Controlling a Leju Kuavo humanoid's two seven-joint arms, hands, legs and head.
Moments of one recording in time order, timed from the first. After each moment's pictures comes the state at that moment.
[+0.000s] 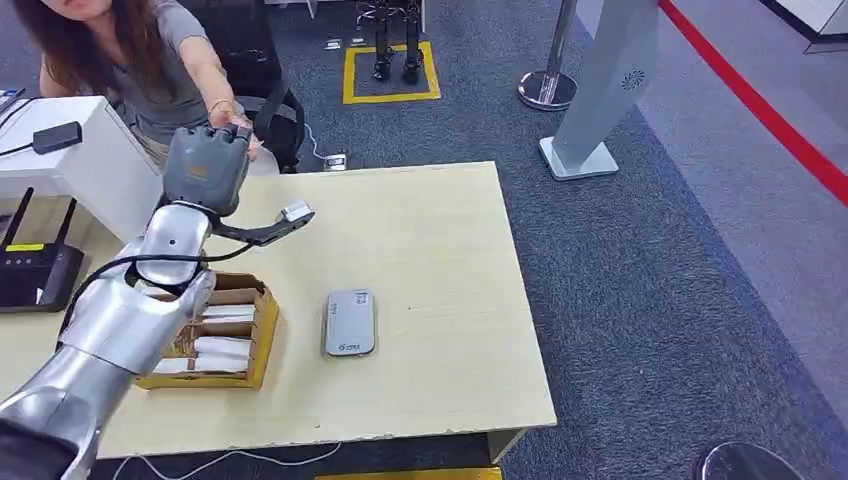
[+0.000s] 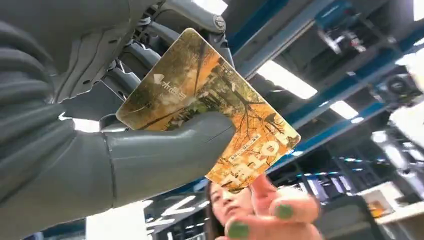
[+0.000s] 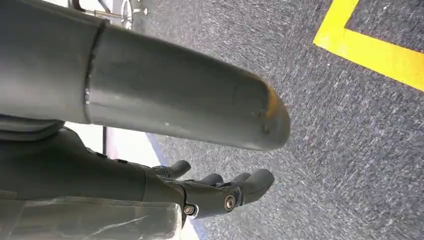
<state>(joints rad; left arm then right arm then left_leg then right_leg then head) -0.87 0.21 -0.64 -1.04 -1.45 0.17 0.34 -0.12 0.14 -0.74 -0.20 1.50 -0.08 0.25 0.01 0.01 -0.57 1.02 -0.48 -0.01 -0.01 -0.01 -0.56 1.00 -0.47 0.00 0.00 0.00</state>
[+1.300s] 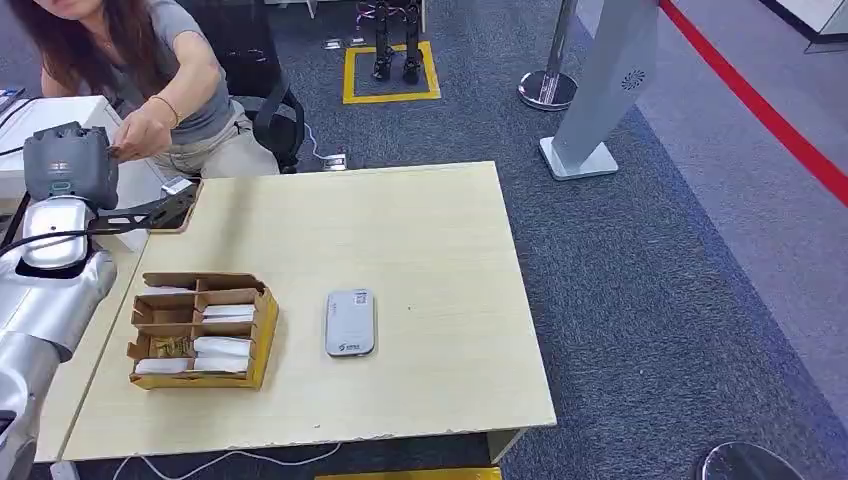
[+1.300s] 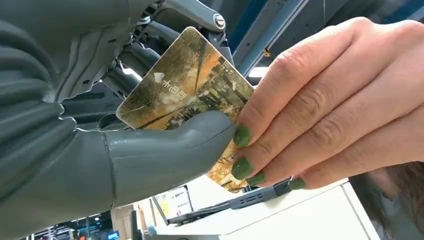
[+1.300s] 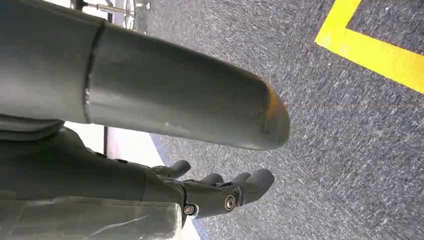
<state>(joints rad) -0.95 0.32 -0.38 -0.70 -1.40 0.24 0.31 -0.13 0.15 -0.72 -0.20 1.51 -0.07 0.26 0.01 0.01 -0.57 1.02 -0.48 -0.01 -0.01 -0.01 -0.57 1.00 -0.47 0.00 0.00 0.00</state>
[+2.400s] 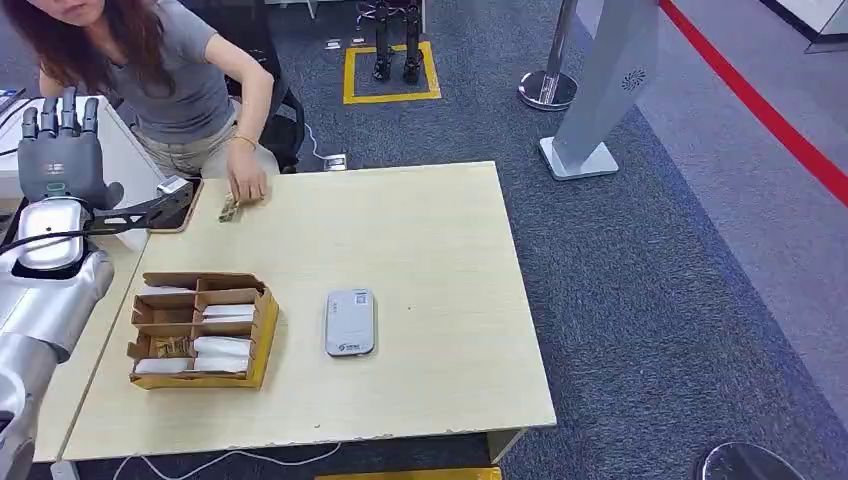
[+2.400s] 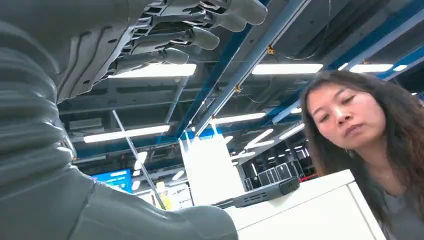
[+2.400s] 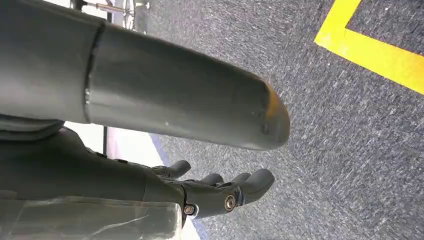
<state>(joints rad) -0.94 0.32 -0.37 -0.70 -1.39 0.25 0.31 -0.13 0.15 -0.72 -0.20 1.51 -0.07 0.26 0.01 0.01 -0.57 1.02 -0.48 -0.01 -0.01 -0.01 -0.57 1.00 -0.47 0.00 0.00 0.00</state>
